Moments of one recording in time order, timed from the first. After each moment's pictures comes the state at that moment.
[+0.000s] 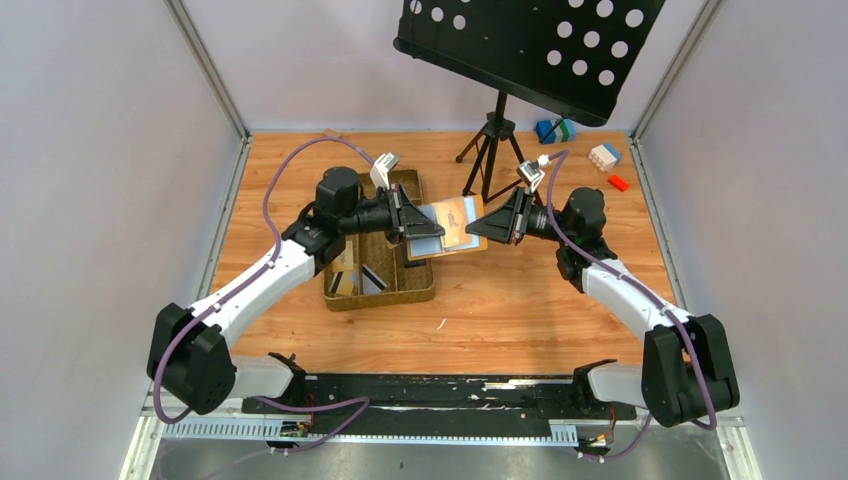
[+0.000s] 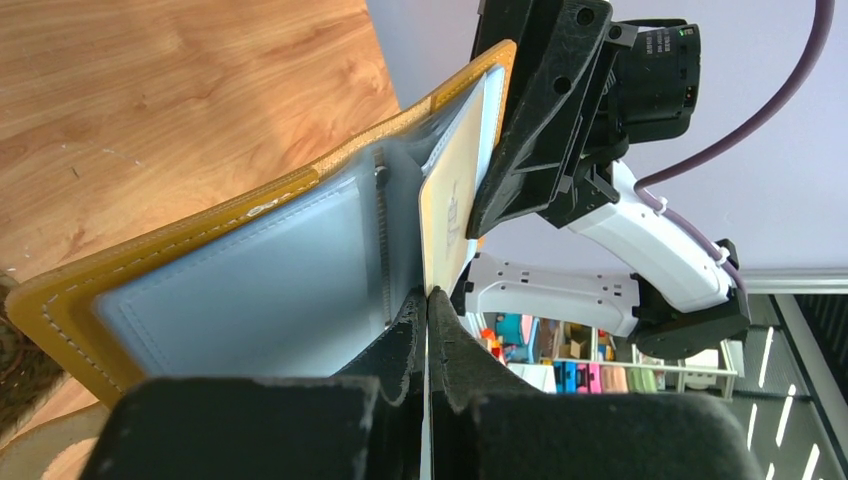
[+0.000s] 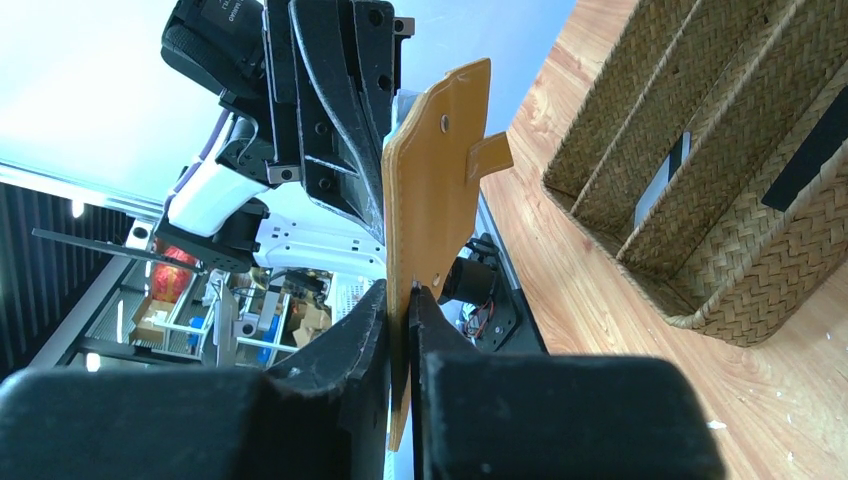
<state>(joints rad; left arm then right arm) -0.53 1.30 0.98 0.04 0.73 -1.01 0.27 1.27 0.70 0.65 -1.03 1.21</state>
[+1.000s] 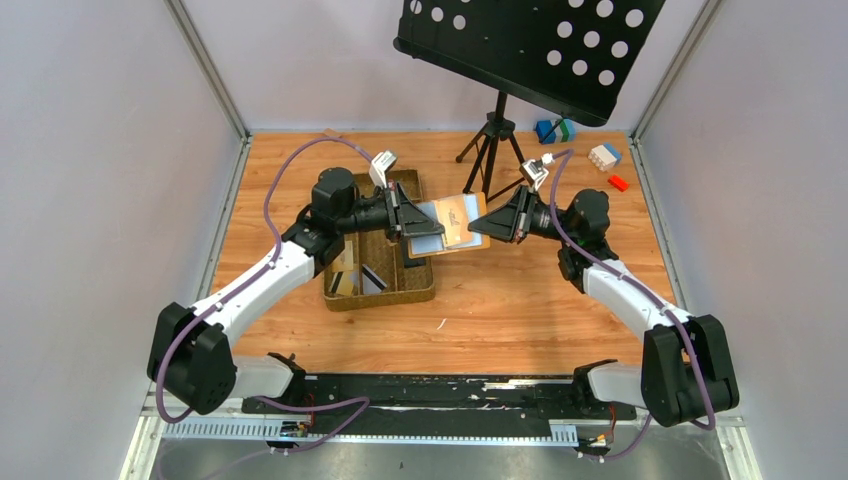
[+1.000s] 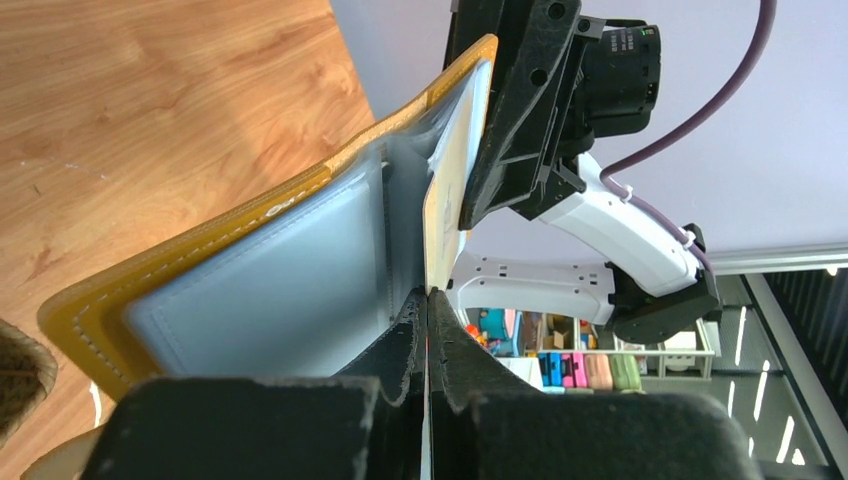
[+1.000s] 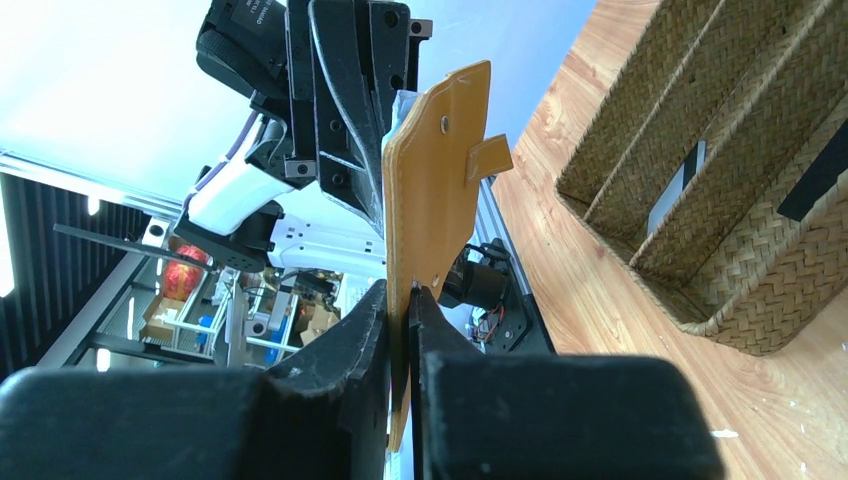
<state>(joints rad) -0.51 1.30 0.95 0.17 0.78 -1.06 0.25 1.27 0.70 0.73 -1.04 1.26</state>
